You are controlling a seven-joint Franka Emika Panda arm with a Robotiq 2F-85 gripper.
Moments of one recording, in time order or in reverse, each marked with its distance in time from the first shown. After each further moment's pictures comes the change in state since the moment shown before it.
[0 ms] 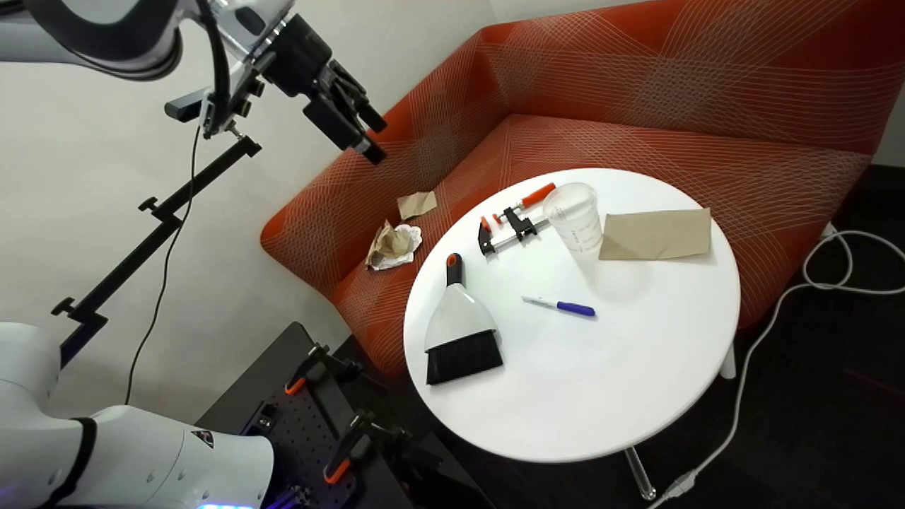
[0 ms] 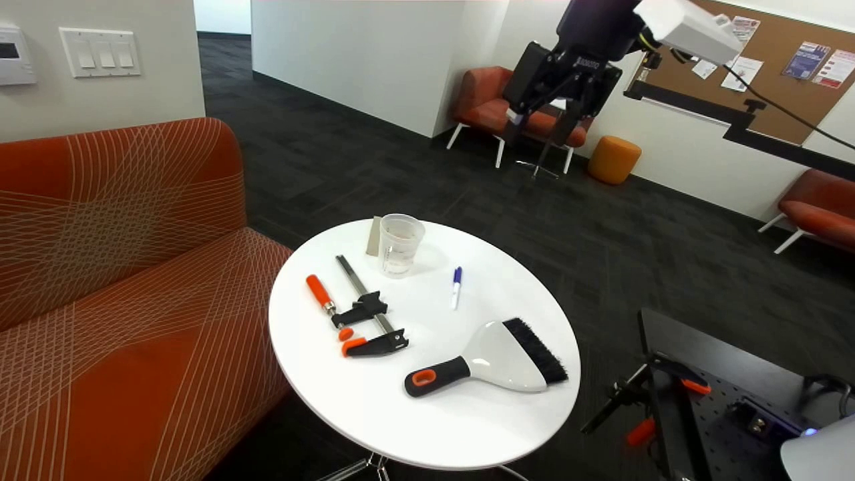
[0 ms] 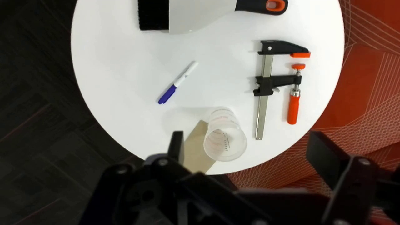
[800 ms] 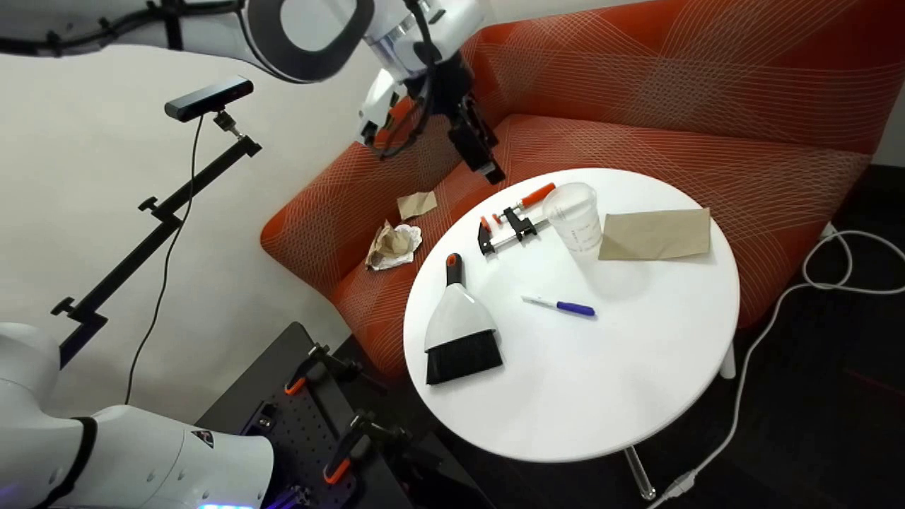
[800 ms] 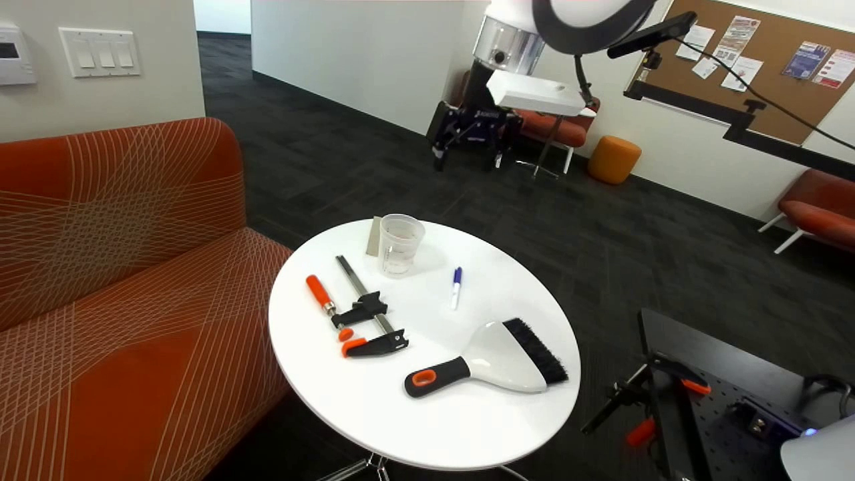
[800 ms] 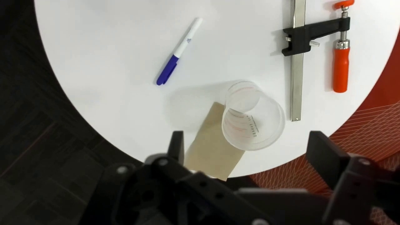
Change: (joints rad) arm 0.011 0.464 -0.137 0.335 0.044 0.067 -0.019
